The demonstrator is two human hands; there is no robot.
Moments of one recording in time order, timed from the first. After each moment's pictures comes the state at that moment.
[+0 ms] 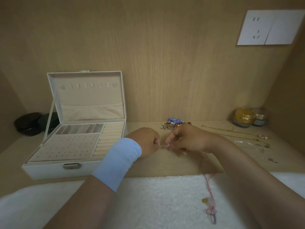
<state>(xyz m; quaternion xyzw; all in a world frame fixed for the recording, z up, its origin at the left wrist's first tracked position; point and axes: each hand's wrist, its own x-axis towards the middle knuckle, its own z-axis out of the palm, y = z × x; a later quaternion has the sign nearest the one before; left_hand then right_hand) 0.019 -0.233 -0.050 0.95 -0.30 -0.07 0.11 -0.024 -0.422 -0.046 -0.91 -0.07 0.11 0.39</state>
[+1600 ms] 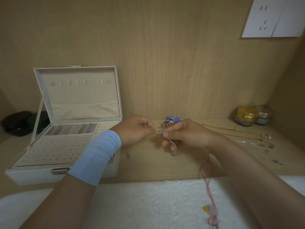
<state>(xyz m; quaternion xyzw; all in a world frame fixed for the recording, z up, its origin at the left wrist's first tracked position) 0.042 -0.221 -0.034 0.89 -0.25 -0.08 0.37 -0.020 -0.417 -0.042 -0.80 -0.03 0.14 0.58</state>
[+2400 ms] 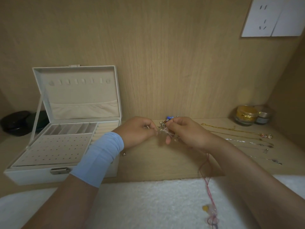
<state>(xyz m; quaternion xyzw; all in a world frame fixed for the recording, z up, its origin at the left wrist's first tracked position) 0.039 -0.225 -0.040 0.89 -0.26 -0.08 0.36 -0.016 -0.414 -0.044 -0.86 -0.03 0.02 0.50</state>
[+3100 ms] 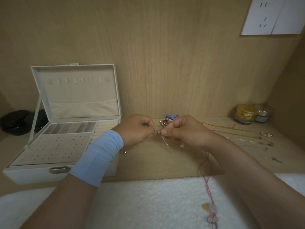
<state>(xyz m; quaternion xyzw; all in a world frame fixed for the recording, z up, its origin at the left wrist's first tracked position) 0.038 -0.226 -0.039 0.88 -0.24 -0.11 0.40 -0.012 -0.420 -0.051 -0.84 -0.05 0.04 0.55</state>
